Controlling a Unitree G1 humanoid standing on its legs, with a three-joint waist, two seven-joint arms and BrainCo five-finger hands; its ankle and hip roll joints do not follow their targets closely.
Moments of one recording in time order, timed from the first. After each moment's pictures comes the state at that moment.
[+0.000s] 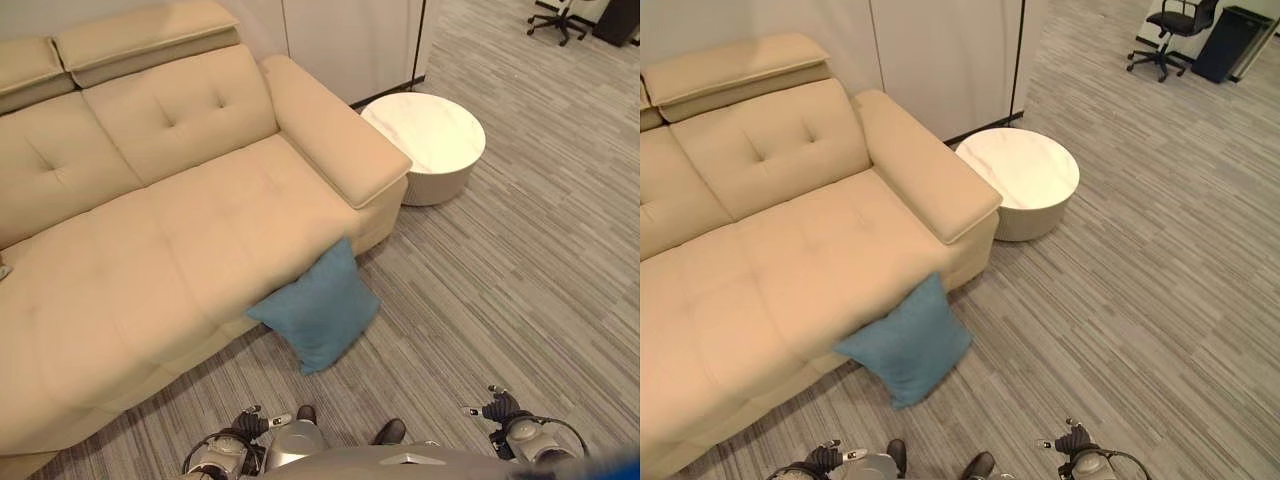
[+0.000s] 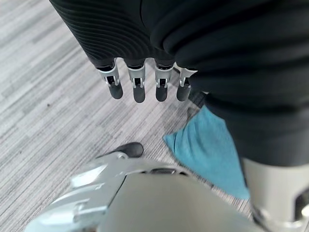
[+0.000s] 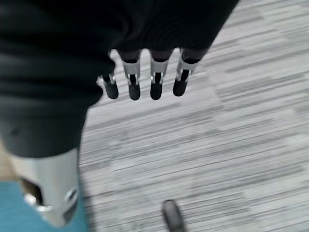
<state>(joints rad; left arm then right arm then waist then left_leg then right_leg) -0.03 0.22 -0.19 1.28 -0.05 -0.05 0.04 -0.10 -0.30 0.26 1.21 -0.06 -0.03 -0.16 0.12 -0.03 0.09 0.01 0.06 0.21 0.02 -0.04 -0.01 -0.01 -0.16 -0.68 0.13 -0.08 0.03</state>
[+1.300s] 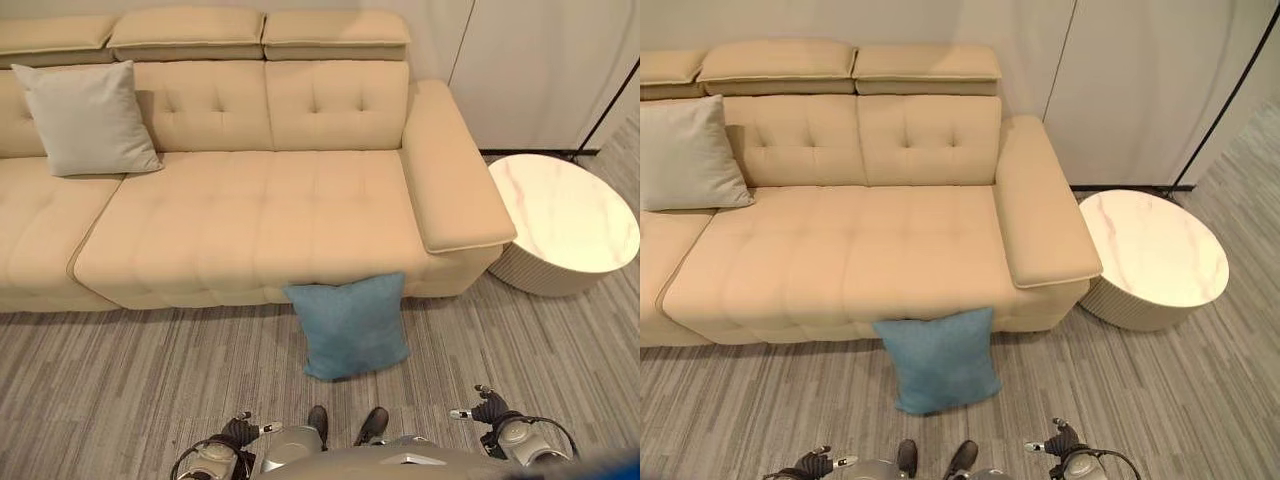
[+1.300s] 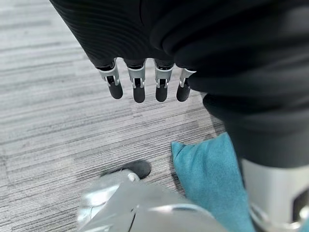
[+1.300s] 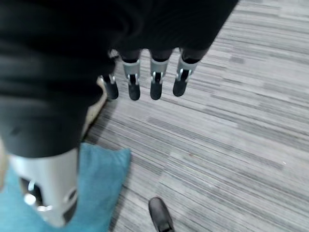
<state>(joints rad) -0.02 0.25 -0.19 1.28 -0.05 -0.06 0.04 -0.08 -0.29 0.30 1.19 -0.08 -0.04 -0.14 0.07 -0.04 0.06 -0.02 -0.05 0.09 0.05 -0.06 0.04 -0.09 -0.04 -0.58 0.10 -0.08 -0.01</state>
